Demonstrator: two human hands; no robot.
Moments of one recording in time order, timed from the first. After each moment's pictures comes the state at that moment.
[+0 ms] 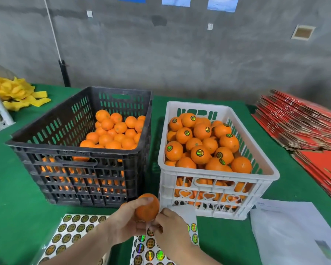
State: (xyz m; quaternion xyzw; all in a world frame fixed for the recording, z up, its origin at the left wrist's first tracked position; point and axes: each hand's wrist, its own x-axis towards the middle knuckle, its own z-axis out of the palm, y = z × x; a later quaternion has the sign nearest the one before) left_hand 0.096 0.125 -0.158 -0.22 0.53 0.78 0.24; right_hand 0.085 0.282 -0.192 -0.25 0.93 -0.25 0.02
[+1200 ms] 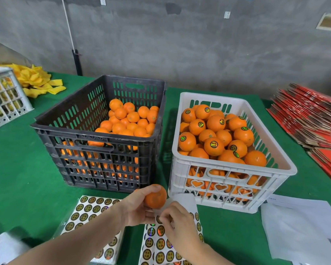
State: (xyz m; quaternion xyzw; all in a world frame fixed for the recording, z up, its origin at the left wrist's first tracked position) left_hand 0.101 0.118 -0.159 -0.27 0.52 0.77 0.27; right_hand 0.110 0.284 -0.195 -0.31 0.86 -0.38 -0.08
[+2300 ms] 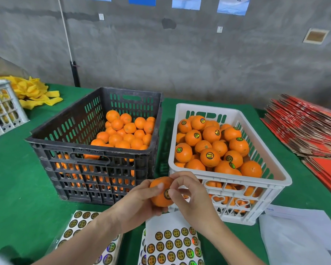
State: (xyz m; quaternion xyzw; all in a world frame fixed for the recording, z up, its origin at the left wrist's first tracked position) left_hand 0.115 0.132 -0.080 -0.09 0.52 0.83 0.16; right_hand 0.084 0.292 -0.073 -0.28 0.80 -0.53 -0.01
